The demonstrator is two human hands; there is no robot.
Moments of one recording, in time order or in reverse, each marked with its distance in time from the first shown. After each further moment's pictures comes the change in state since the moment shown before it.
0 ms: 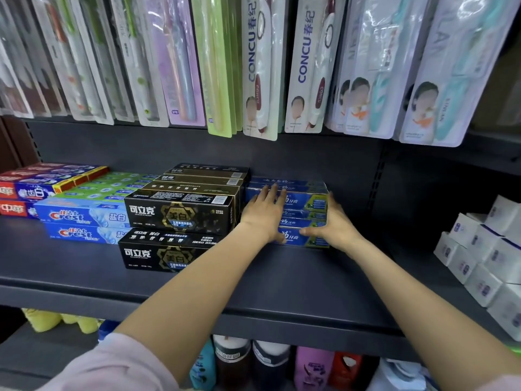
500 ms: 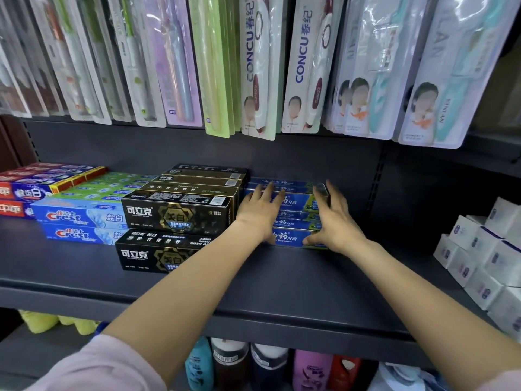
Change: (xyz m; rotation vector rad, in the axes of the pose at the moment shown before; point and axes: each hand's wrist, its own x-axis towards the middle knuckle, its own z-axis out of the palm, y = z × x) left_hand 0.001 -0.004 -0.004 0.055 0.006 -0.003; right_hand -0.011 -0.014 -0.011 -0.488 -0.001 -0.158
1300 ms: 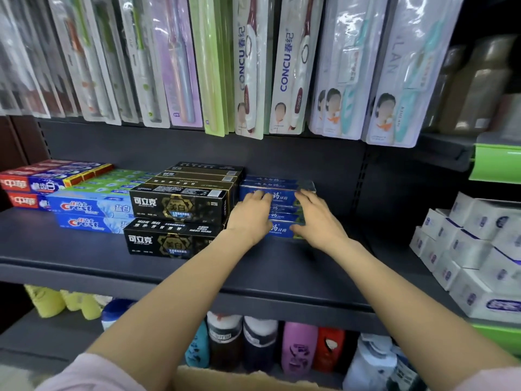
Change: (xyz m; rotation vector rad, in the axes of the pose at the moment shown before) left_hand -0.045 0.016 -0.006 -0.222 0.229 -0.059; right_hand -0.037 -0.025 -0.014 0.014 0.046 -0.082
